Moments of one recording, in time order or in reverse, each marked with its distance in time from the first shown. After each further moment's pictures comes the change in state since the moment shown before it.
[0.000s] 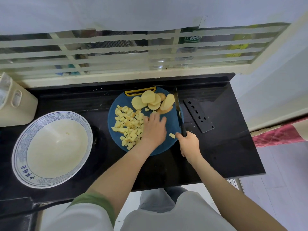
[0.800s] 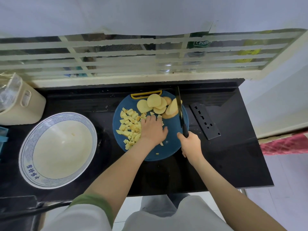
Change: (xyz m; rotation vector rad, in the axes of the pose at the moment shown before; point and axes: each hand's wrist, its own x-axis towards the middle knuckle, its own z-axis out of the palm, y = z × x) left_hand 0.016 -0.020 0.002 -0.107 -0.035 -0.157; right_hand 0.013 -0.014 0.008 0.024 -0.045 -0.022
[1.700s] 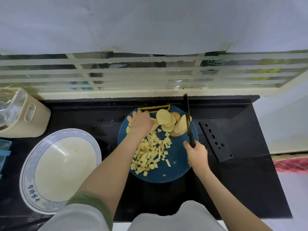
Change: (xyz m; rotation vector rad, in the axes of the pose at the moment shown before) left_hand 0.086 -0.069 -0.041 -0.178 -0.199 -0.333; right_hand 0.043 -0.019 0.016 -0.044 0.031 0.031
